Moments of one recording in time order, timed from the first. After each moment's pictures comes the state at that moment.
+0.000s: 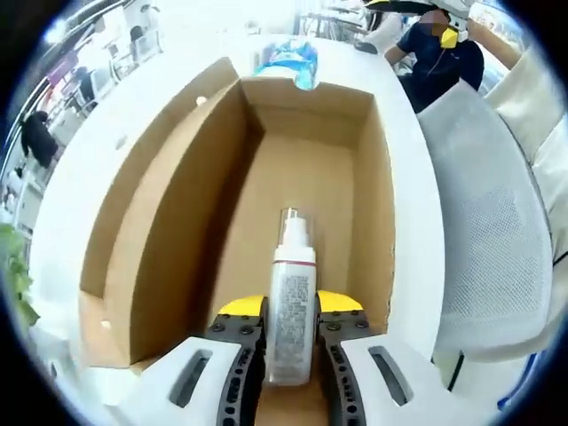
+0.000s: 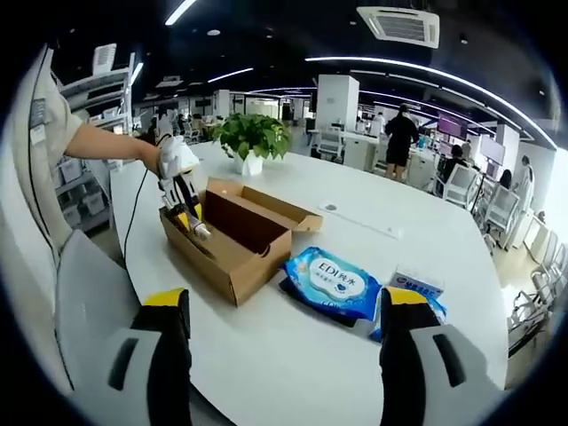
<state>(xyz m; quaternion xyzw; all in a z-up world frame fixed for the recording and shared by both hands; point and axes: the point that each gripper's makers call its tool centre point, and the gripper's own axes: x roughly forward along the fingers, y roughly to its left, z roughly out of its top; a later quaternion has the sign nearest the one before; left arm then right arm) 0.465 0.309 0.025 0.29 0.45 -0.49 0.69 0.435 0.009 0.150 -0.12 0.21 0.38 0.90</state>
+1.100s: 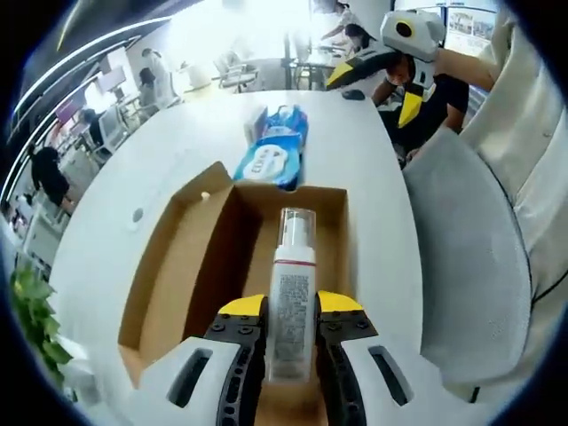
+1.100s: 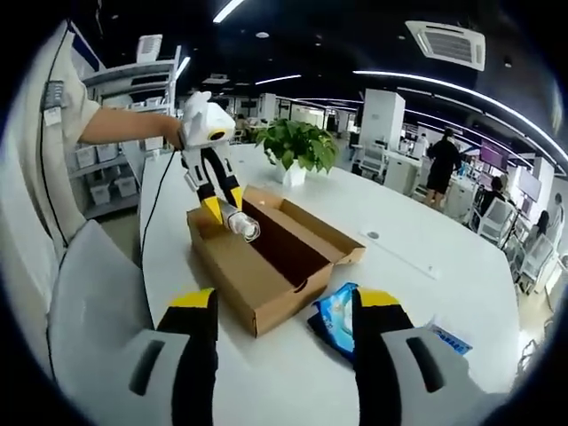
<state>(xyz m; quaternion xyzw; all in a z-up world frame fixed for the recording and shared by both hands) 0.466 0.251 0.099 0.28 0.35 -0.52 0.73 0.448 0.077 0.149 -0.15 0.17 0.47 0.85</state>
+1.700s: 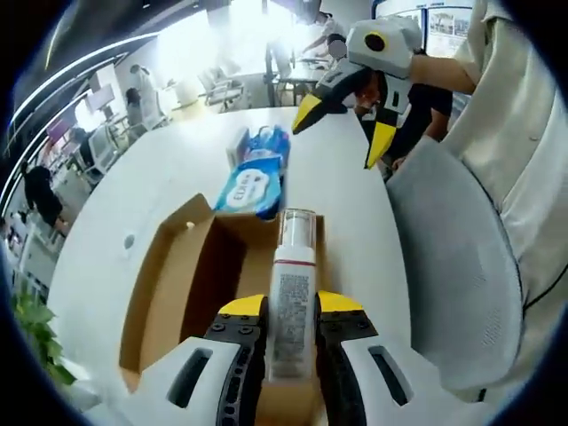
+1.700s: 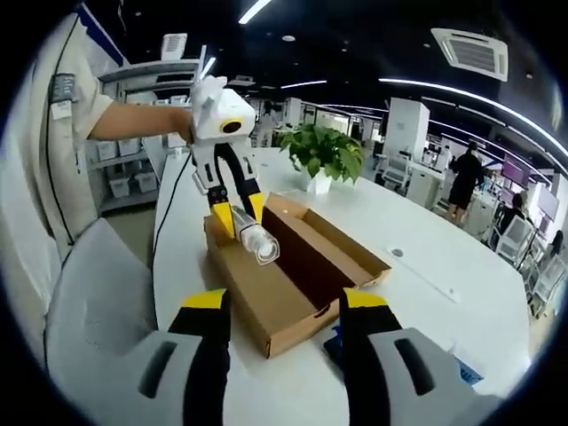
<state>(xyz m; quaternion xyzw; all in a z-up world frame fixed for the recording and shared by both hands) 0.452 0.225 0.115 0.27 0.32 -0.56 0.72 0.447 0.116 0.148 -0.16 0.16 0.52 0.82</state>
